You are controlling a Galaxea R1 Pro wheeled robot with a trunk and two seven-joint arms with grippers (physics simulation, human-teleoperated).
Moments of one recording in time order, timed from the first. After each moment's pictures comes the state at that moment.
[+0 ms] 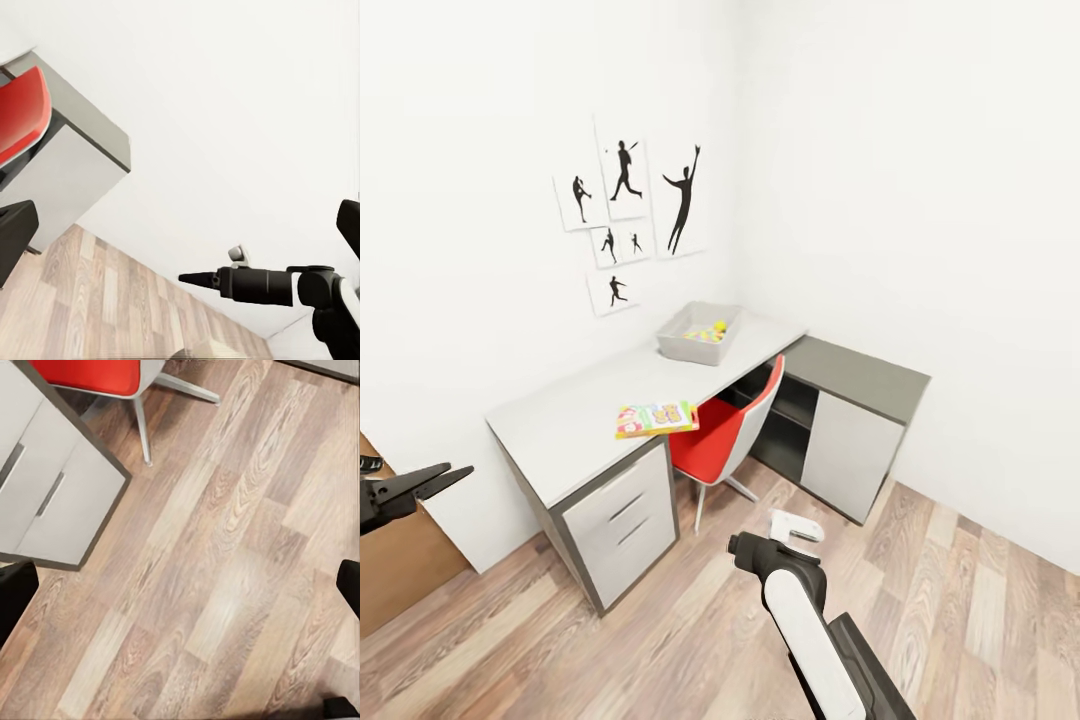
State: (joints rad) left arm -0.45 0.55 0.53 -1.15 0.37 0.92 -1.57; right arm -0.34 0.17 0.46 -1.56 -0.84 0.71 -1.04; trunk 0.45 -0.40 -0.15
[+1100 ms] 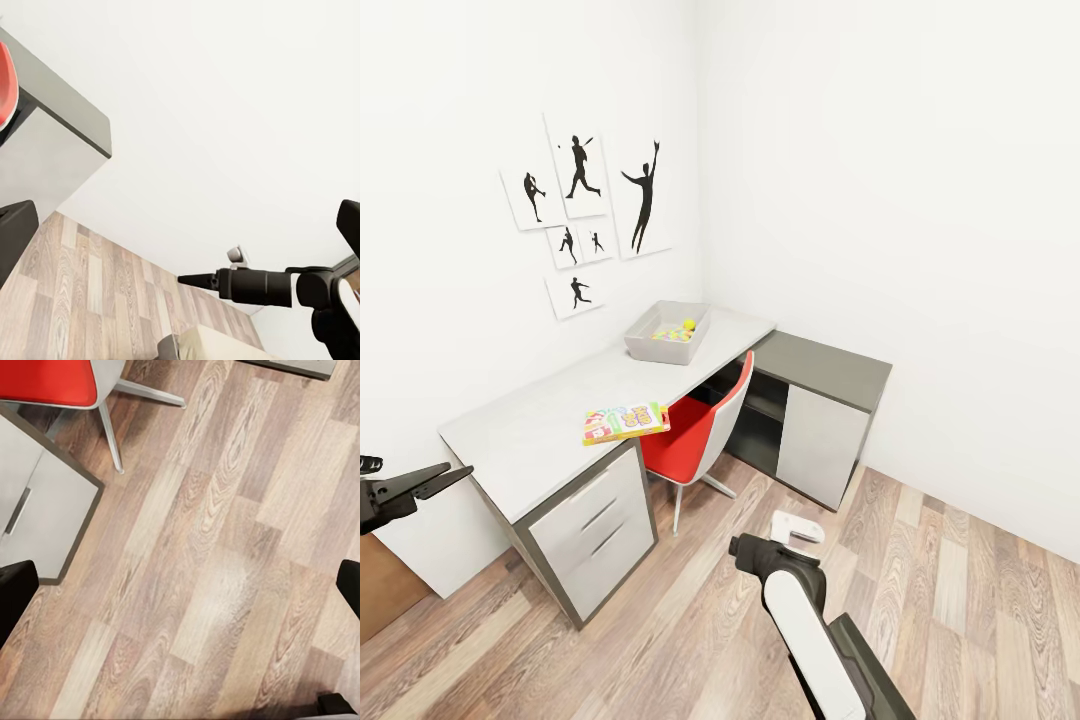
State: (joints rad) left arm -0.45 0.55 0.53 -1.15 0.37 0.92 -1.57; right arm -0.34 0.17 0.47 -1.55 -0.84 0.71 -1.04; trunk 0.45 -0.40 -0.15
